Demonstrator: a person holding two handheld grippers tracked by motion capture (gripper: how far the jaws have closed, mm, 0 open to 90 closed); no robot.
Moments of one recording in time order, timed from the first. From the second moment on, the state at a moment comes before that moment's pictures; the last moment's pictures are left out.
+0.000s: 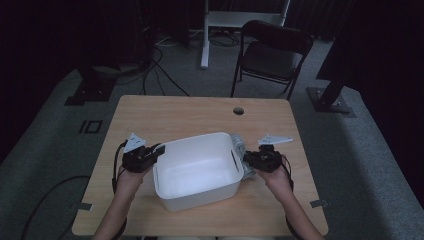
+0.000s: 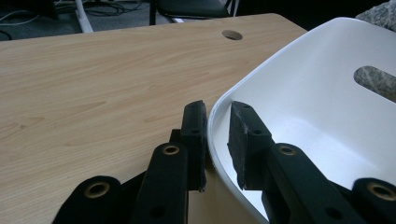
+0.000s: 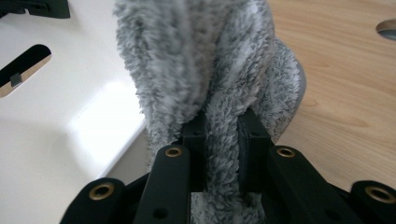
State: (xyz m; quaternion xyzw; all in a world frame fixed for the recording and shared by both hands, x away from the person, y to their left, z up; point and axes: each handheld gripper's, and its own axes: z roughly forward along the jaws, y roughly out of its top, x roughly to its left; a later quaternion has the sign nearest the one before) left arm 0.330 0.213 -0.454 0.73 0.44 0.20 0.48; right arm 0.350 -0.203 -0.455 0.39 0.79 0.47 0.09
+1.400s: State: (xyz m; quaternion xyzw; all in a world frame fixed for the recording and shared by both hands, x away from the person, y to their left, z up) left arm 0.332 0.213 -0.453 0.74 0.43 0.20 0.47; right arm 0.384 -0.205 -0.439 0.38 0.79 0.48 0.07
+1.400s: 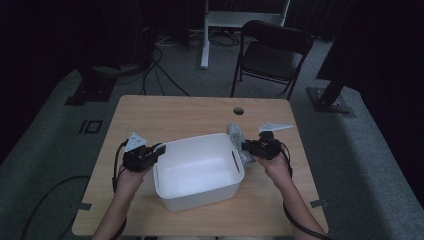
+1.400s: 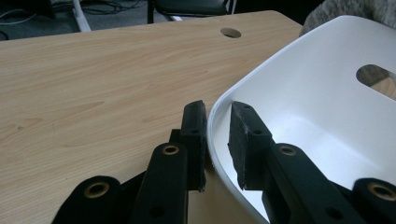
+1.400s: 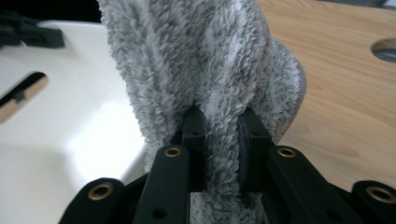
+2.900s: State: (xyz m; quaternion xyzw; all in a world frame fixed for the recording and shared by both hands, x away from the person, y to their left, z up) left arm 0.333 0.211 -0.454 0.74 0.44 0.20 0.47; right arm 0.419 -0.189 -0.468 0.40 0.80 0.44 0.04
